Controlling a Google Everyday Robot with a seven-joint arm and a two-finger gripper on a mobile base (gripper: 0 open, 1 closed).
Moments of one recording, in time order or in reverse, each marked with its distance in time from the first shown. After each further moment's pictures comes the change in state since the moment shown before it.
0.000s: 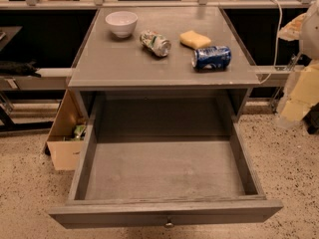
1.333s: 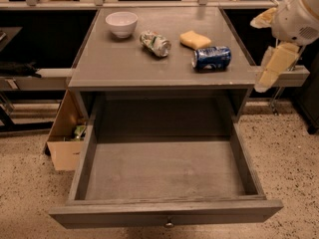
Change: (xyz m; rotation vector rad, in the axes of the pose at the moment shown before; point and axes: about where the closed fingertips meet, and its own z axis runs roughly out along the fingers) arm -0.005 -0.111 0.078 -0.008 -0.178 -0.129
